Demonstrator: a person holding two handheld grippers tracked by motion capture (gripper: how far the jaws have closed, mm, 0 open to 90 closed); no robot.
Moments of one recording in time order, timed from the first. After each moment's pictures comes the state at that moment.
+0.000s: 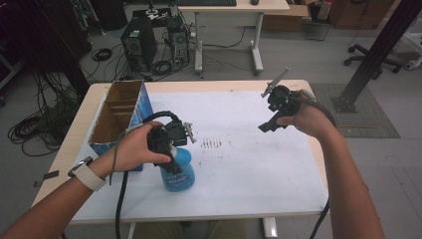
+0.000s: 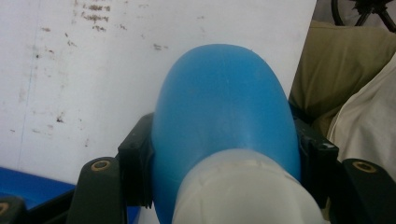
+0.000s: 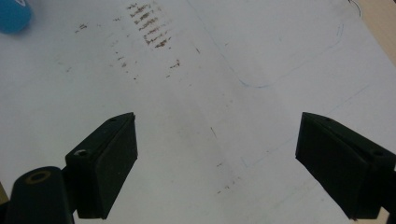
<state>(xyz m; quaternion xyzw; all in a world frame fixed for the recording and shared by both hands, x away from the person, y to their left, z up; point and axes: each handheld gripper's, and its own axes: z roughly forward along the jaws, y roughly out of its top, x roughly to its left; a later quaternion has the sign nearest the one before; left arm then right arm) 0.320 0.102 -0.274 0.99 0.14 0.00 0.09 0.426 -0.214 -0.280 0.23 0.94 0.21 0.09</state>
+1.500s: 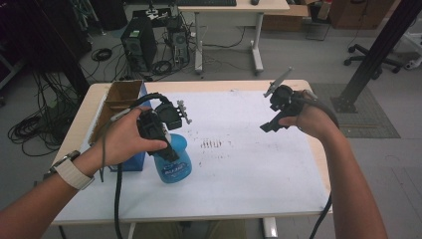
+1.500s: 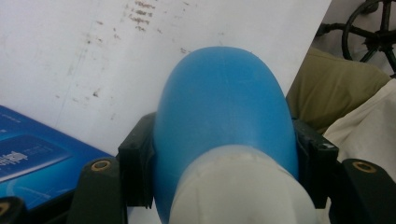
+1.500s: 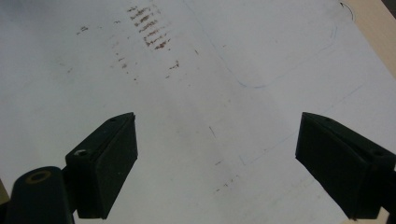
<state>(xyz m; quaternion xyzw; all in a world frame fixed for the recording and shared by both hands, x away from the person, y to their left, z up) 0.313 0.107 -0.215 0.97 0.22 0.03 0.10 0.421 -0.218 -0.276 0.23 0.94 0.22 0.10</state>
